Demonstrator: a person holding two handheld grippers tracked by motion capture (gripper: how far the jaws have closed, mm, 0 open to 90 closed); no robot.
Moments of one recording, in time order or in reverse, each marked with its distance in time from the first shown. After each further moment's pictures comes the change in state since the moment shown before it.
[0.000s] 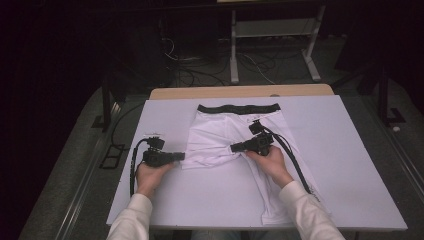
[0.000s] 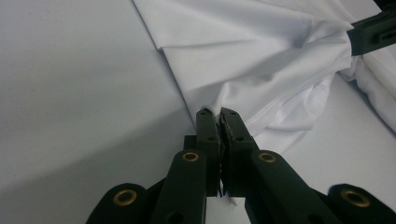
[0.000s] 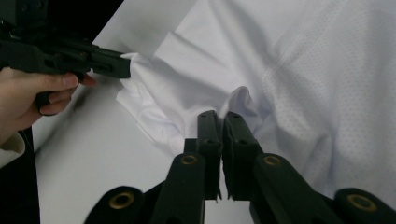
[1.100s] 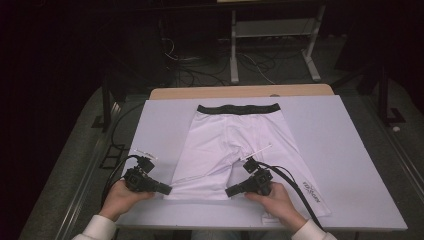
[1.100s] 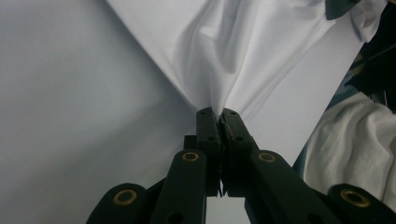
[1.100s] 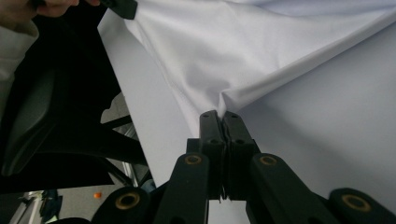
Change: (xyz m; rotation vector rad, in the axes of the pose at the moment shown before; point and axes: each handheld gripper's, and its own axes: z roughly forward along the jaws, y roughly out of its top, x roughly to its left) left arm -0.028 -0.037 -0.062 0.422 -0.114 0.127; right arm 0.069 -0.084 0.002 0.221 0.164 0.021
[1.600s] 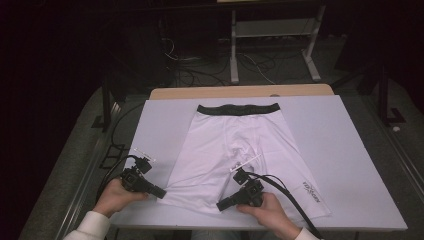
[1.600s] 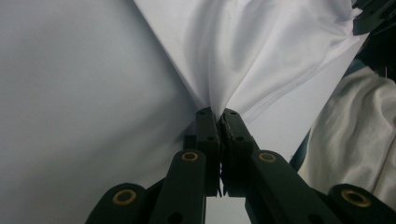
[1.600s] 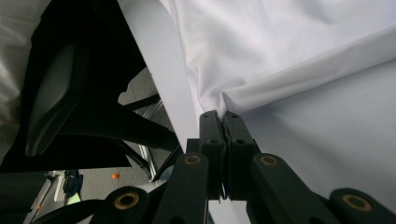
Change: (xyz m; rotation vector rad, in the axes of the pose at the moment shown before) left arm 0.010 -0.003 -0.001 0.110 -0.017 -0.001; right arm 0.021 -0.011 0.024 0.074 0.063 0.001
